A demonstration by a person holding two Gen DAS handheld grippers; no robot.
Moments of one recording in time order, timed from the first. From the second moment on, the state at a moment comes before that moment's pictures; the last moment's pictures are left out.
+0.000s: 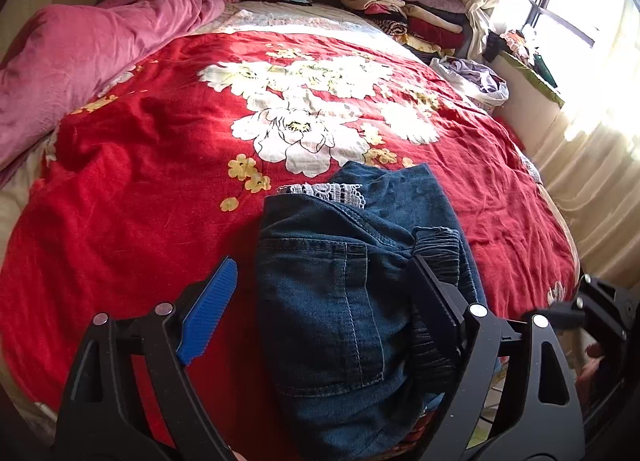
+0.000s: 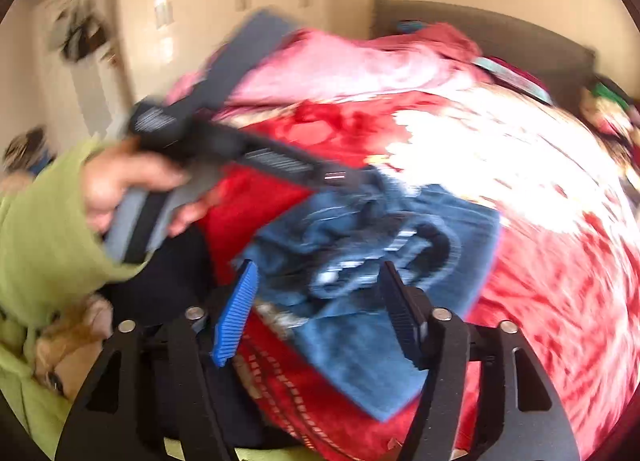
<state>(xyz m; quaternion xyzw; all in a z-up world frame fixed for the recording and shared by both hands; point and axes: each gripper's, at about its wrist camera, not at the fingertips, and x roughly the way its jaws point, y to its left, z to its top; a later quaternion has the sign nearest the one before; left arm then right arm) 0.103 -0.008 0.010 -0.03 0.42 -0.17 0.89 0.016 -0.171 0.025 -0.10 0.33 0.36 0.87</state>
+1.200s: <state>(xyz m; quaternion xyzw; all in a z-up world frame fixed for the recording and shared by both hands) 0.138 -0.018 0.012 -0.07 0.42 -0.20 0.88 0.147 -0.200 0.015 0.08 0.36 0.31 0.88</state>
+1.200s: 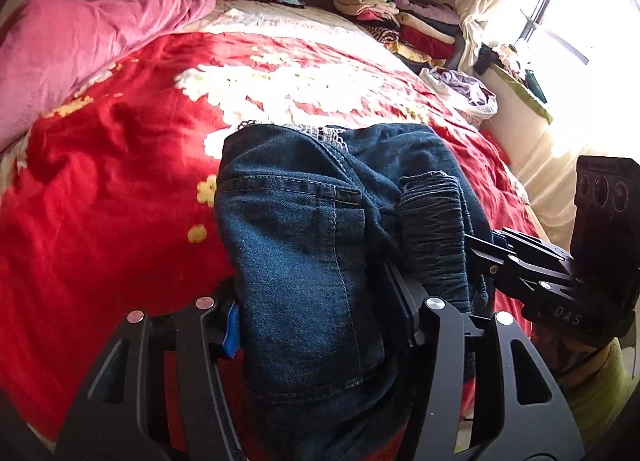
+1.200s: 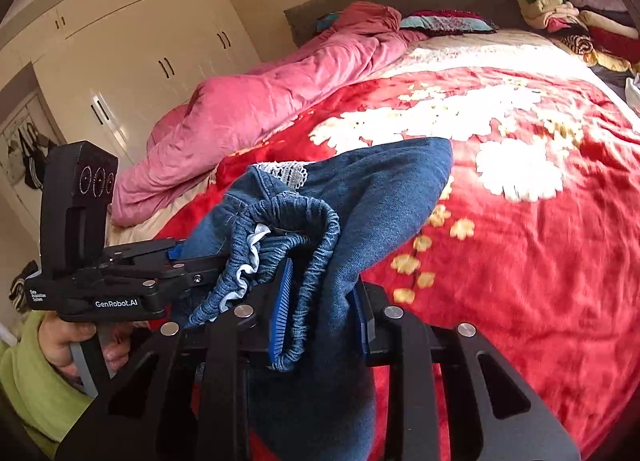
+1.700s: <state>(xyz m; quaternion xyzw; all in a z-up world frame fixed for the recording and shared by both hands) 0.189 -0.010 -0.043 -0.04 0.46 -0.15 0.88 0.208 -0.209 -0.049 0.08 0.43 0.21 0.87</state>
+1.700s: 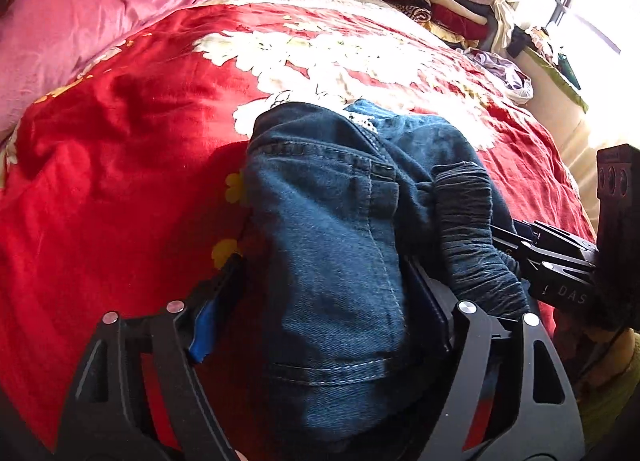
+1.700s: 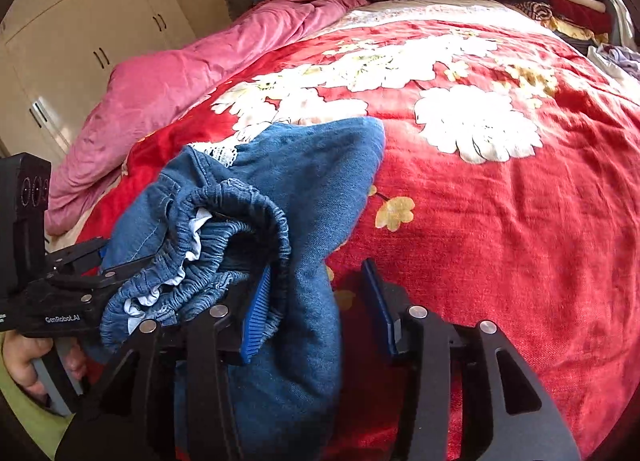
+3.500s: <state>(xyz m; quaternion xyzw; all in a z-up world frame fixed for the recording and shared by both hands) 0.028 0.016 -0.020 -0.05 0.42 -0.10 0.90 0.022 -0.202 -0.010 0.00 0.35 0.13 0.93</state>
